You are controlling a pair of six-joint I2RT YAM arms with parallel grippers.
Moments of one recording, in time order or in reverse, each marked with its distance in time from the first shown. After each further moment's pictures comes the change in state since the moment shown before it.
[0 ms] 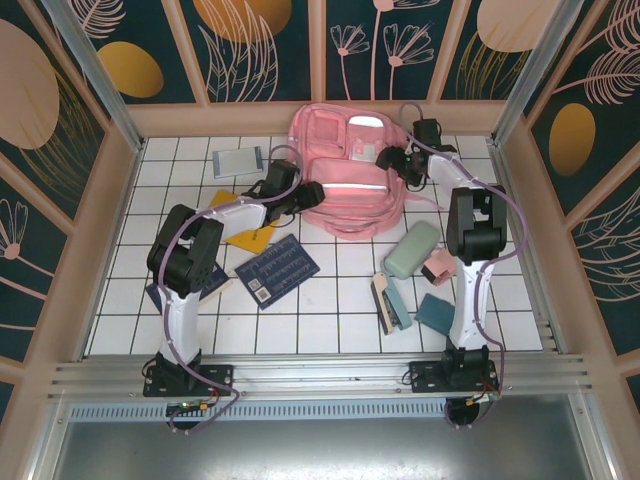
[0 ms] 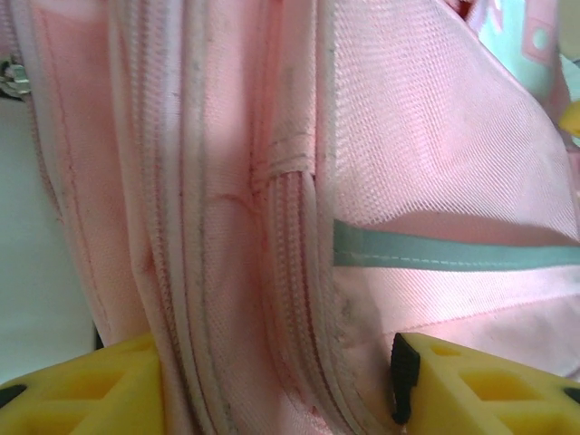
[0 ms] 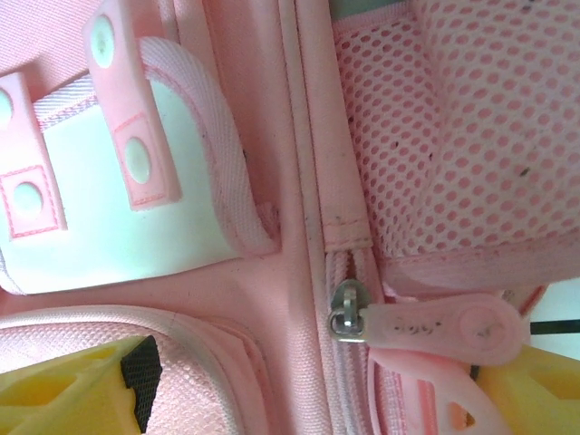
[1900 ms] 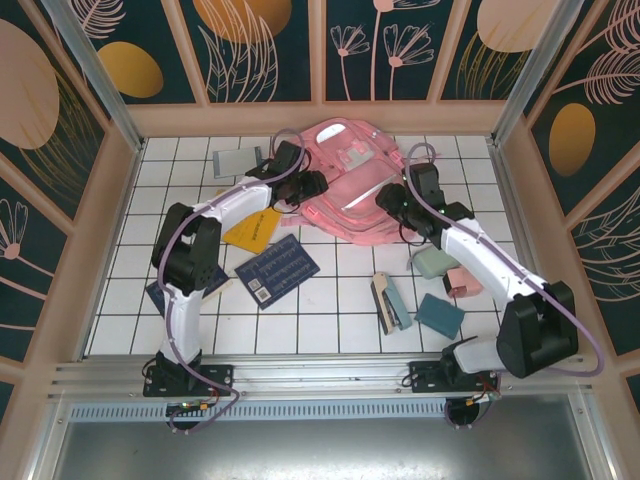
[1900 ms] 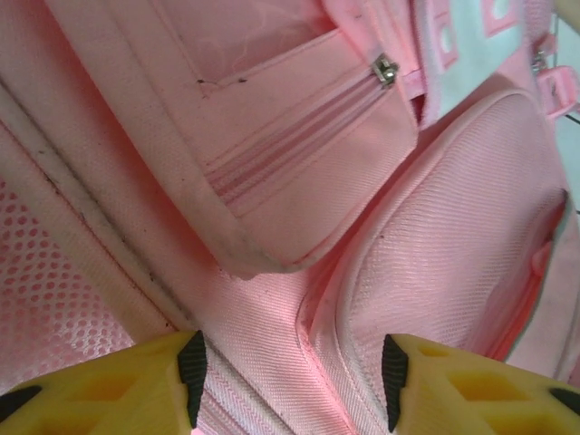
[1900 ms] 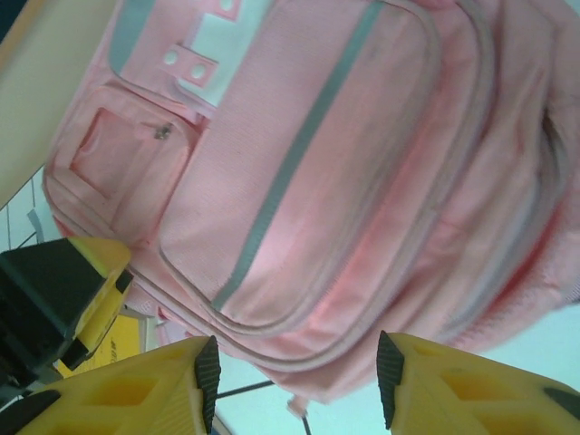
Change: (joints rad) left arm 0.008 0.054 0.299 -0.406 -0.012 -0.090; right arm 0.270 -0.899 -0.789 0.071 0.335 0.397
